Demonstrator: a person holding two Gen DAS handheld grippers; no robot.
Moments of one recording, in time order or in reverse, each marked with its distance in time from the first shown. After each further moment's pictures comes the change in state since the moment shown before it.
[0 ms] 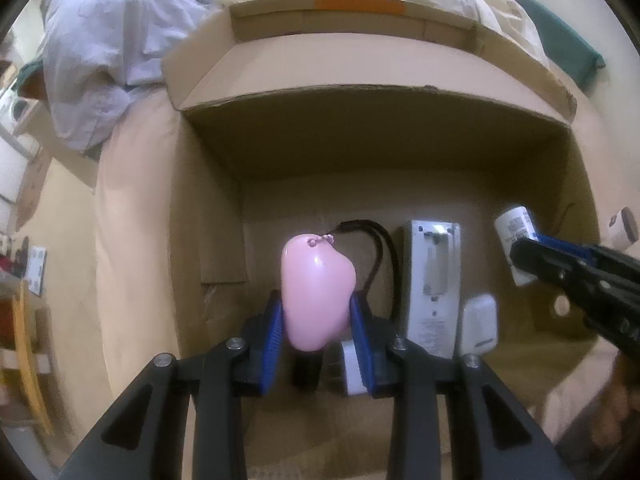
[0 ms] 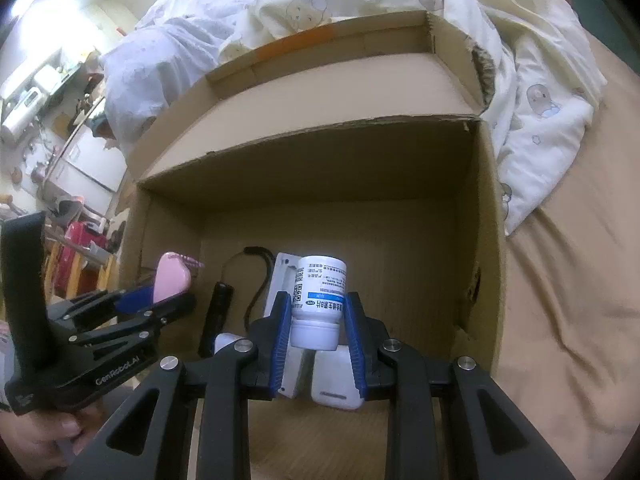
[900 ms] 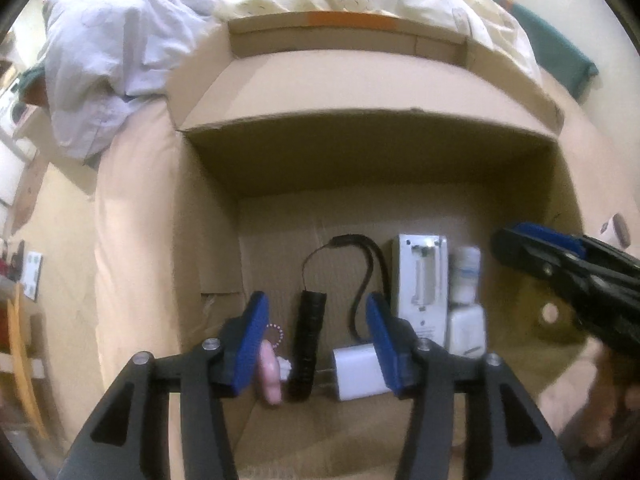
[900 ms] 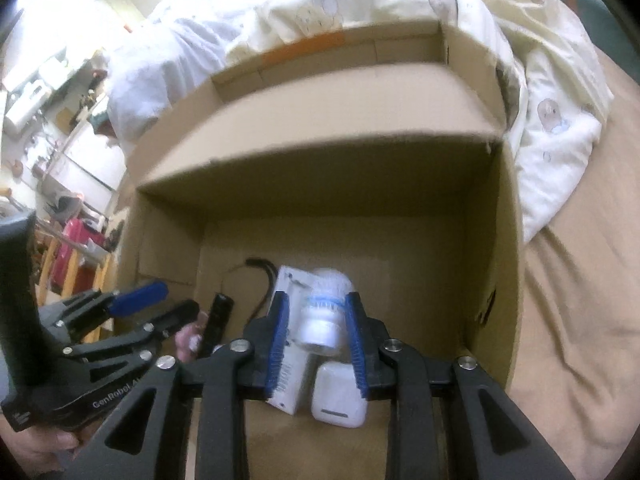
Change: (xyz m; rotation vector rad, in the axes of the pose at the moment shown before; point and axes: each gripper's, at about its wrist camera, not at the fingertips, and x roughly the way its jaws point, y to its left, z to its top) left arm -0.017 -0.001 0.001 -0.019 -0.040 -0.037; right arm 0.001 0.005 0.009 -0.024 -0.041 0.008
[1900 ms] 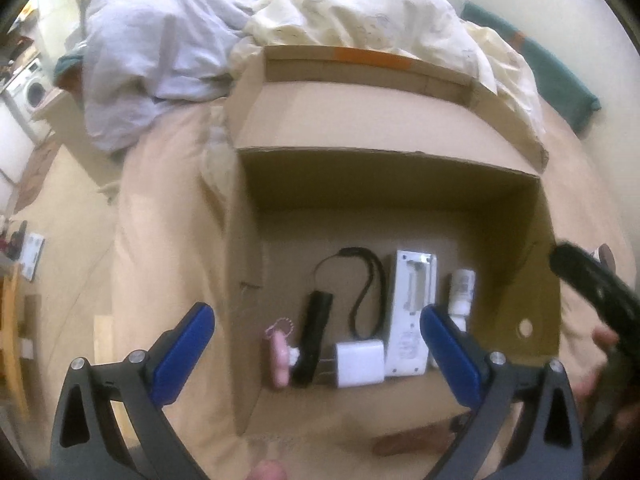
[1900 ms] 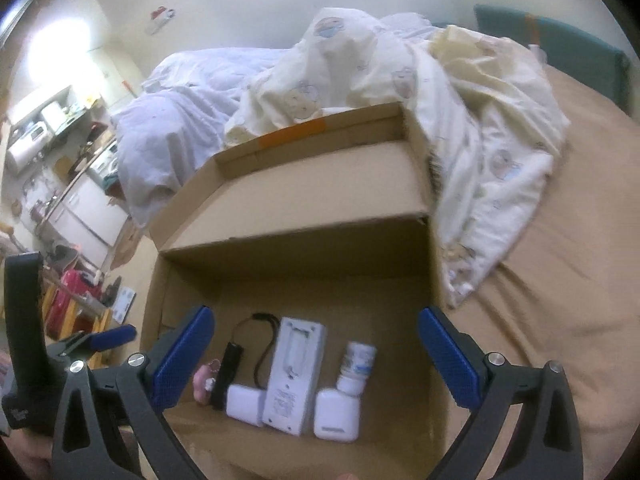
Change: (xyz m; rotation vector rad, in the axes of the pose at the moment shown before) left arm -0.038 0.016 -0.005 -0.083 -0.066 -0.004; right arm -0.058 -0.003 -0.009 0.057 -0.222 -0.057
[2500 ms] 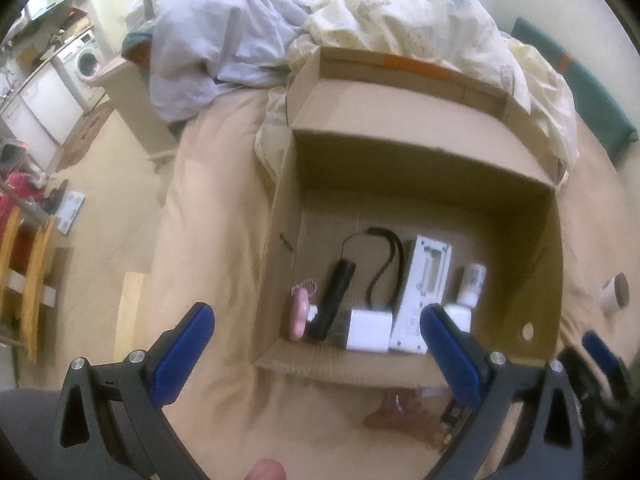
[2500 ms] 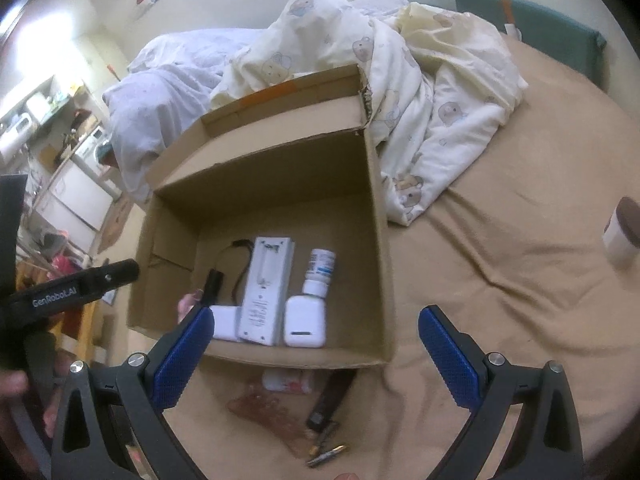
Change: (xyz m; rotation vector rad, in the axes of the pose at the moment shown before) left arm -0.033 -0.009 -0.025 -0.138 0.022 0.147; right arm -0.046 -0.020 -0.055 0.009 0.080 -0.056
